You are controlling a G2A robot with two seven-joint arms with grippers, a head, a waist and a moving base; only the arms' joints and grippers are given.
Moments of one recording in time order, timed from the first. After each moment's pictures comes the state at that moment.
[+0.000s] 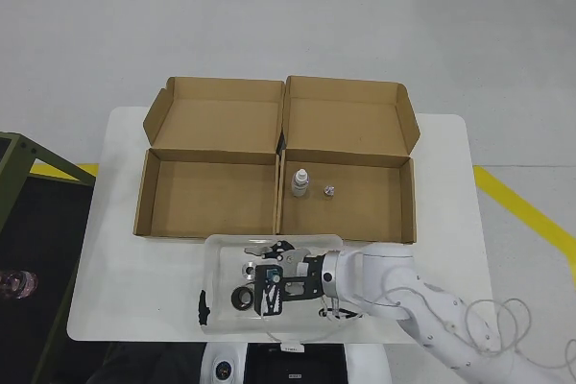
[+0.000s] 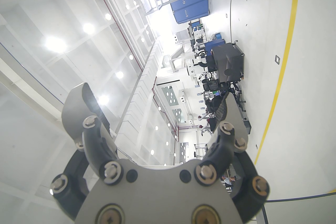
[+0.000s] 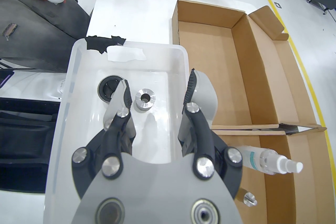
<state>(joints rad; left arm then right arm) -0.19 -0.18 -0.57 -1.44 2.04 -0.23 0.13 -1.05 -1.11 0.75 -1.99 -1.30 -0.69 0.50</state>
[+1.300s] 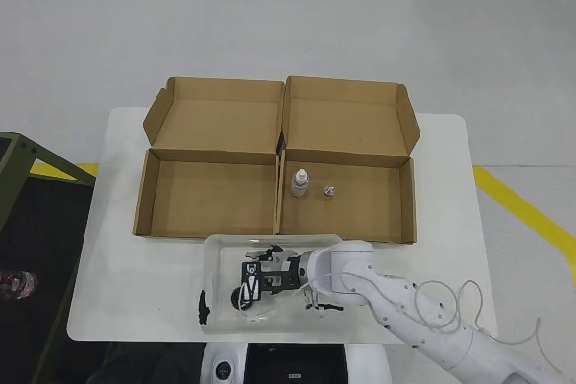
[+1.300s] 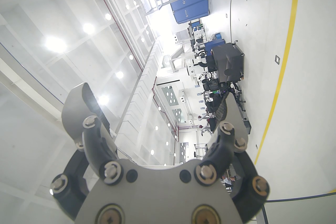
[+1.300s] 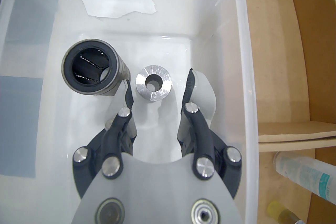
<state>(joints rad) -0.19 -0.18 -0.57 -1.44 2.04 -0.23 0.13 -0.95 -1.20 0.60 -1.71 -1.35 -0.64 0.53</state>
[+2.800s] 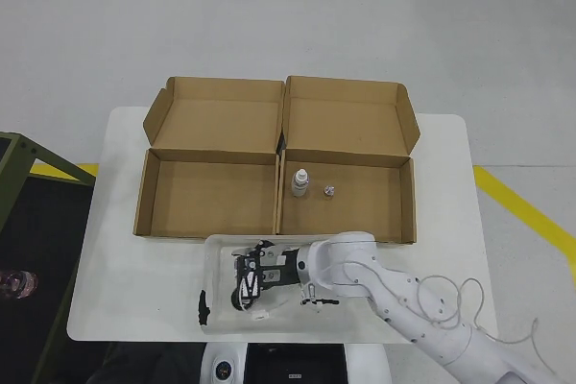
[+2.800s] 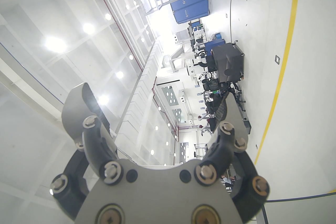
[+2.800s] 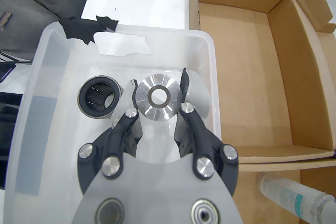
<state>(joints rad) -0.19 -0.18 -0.57 -1.44 2.04 -0.23 0.13 -0.97 -1.23 0.68 -1.73 -1.33 -0.73 0.40</state>
